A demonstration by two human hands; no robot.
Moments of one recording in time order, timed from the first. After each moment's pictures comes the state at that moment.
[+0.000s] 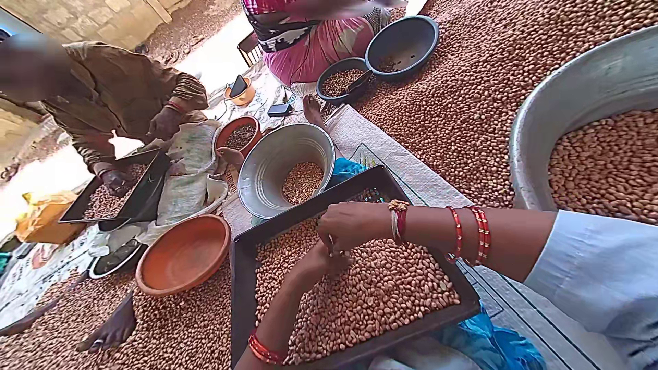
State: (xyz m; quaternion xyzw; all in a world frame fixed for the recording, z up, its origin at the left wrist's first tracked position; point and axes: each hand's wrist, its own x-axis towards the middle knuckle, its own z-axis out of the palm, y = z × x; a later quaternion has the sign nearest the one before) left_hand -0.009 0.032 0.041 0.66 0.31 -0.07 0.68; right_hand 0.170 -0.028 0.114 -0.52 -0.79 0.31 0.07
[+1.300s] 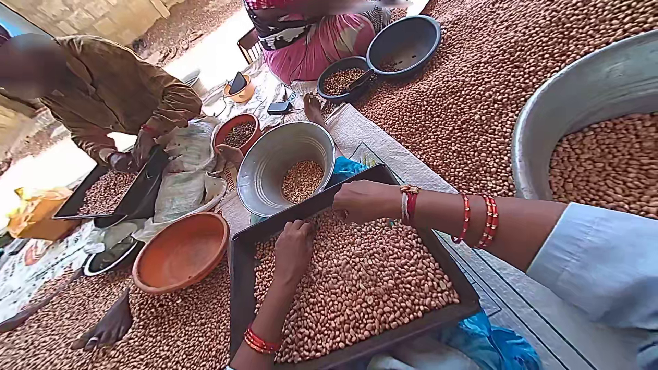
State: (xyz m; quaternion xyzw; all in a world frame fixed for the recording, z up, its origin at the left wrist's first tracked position) left_hand -0.021 0.063 0.022 0.93 0.36 0.00 0.04; right_hand 0.201 -0.022 0.111 -0.58 -0.77 0.26 0.02
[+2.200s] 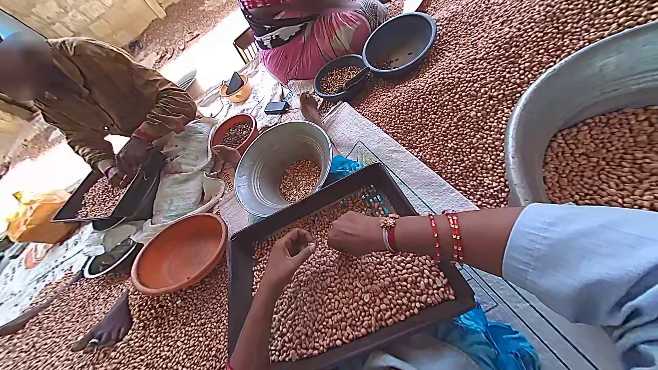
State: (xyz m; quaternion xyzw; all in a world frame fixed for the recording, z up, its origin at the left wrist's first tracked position) left_hand -0.052 0.060 0.039 0.78 0.32 0.12 0.52; right_hand 0.160 -0.038 0.063 -0.50 -0.83 0.24 -0.02
